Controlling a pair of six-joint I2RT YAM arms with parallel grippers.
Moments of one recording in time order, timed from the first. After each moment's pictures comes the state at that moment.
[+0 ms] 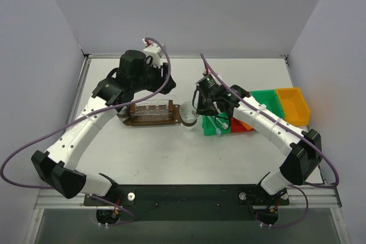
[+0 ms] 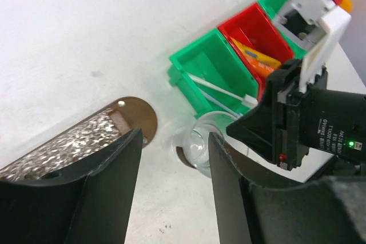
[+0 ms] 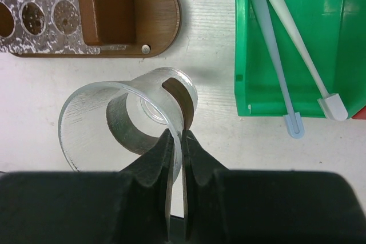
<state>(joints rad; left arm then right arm) -0.58 1.44 1.57 -0.63 0.17 -0.25 0.74 1.53 1.38 -0.80 0.18 0.71</state>
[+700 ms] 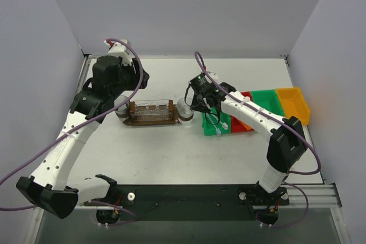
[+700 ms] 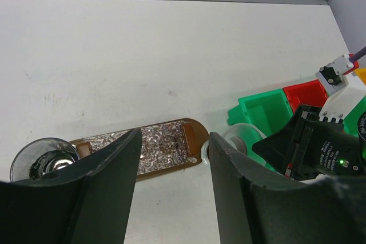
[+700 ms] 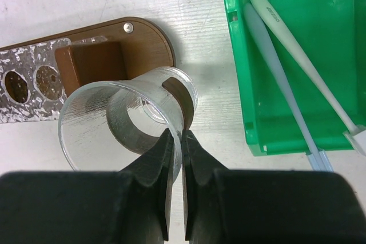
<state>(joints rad) -0.42 1.20 1.41 -0.55 -0.08 -0.35 0.71 1.69 1.40 -0.69 0.25 0.83</state>
